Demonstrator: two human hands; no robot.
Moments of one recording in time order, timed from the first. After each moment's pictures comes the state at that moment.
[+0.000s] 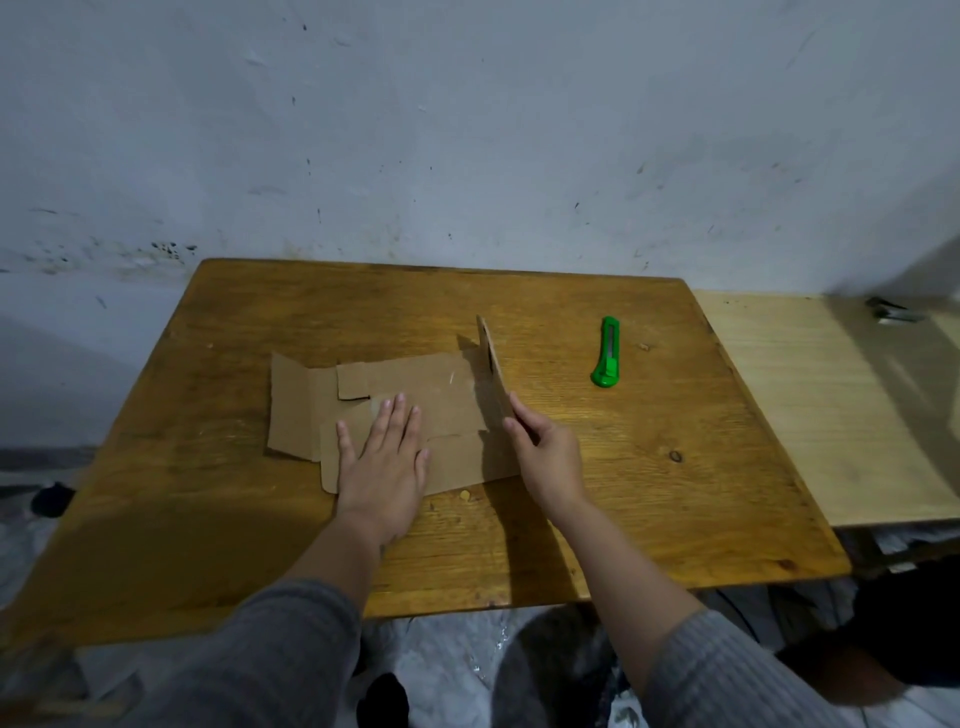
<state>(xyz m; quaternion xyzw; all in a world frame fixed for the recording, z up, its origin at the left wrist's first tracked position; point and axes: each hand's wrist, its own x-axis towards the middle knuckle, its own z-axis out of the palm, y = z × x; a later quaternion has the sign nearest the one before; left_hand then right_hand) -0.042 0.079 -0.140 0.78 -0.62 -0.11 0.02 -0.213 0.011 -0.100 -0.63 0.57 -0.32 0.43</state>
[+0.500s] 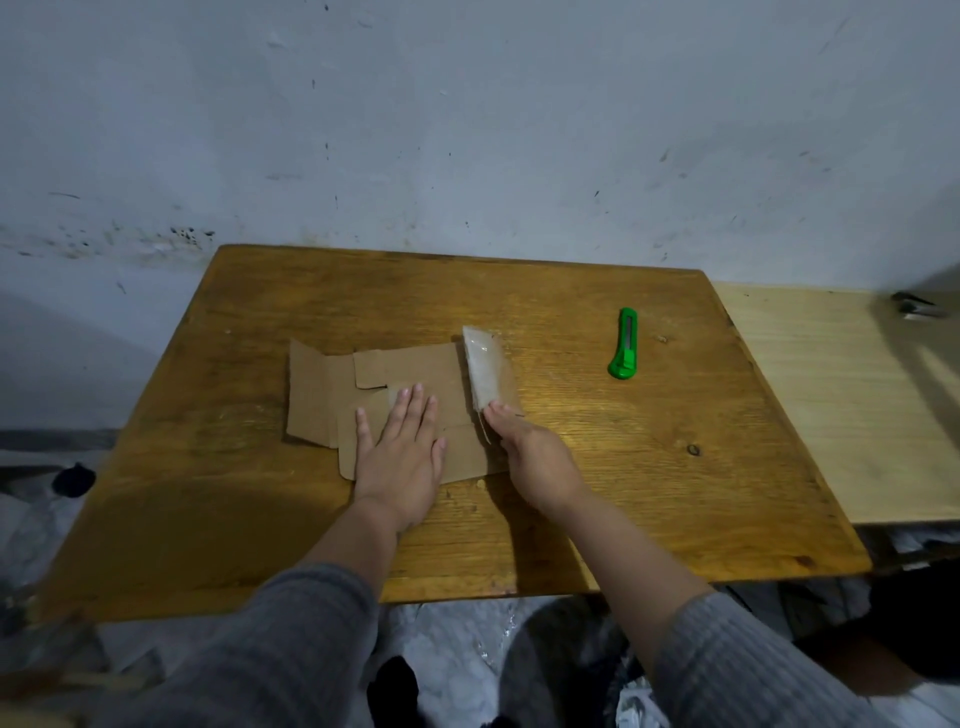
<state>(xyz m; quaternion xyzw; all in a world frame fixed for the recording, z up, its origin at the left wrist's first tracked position) -0.041 0.079 -0.141 0.77 -0.63 -0.11 0.02 -0.202 0.012 -0.116 -0.85 0.45 -0.09 0.25</state>
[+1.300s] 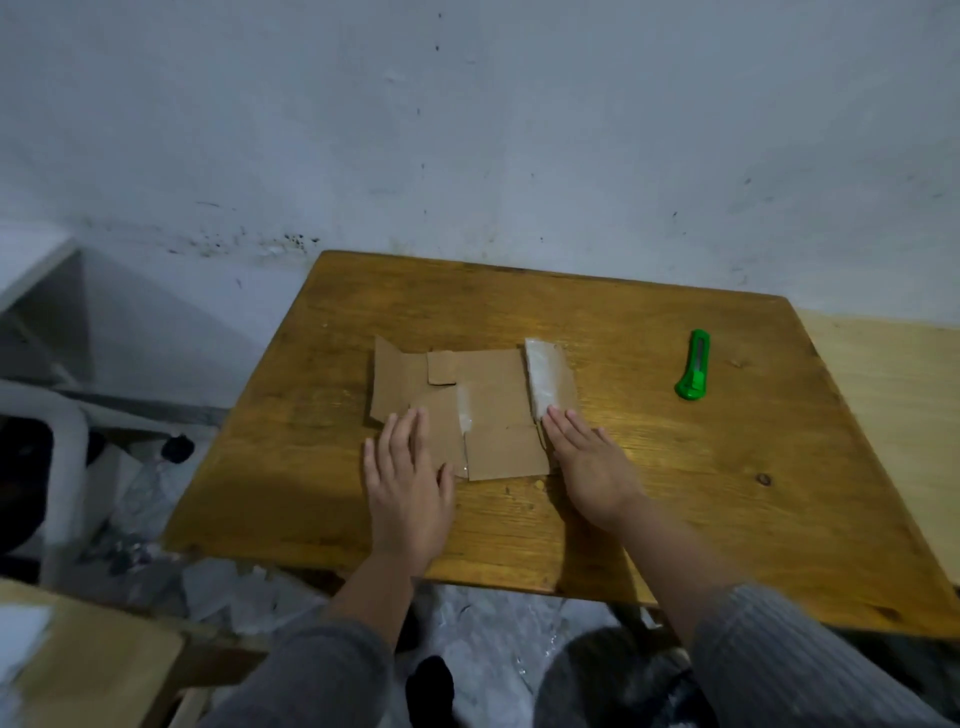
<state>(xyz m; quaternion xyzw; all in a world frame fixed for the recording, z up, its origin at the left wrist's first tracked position) -0.031 0.147 -0.149 0.86 -0.49 0.00 0.17 -0.205 0.013 -0.114 -0.89 0.42 0.10 0.13</state>
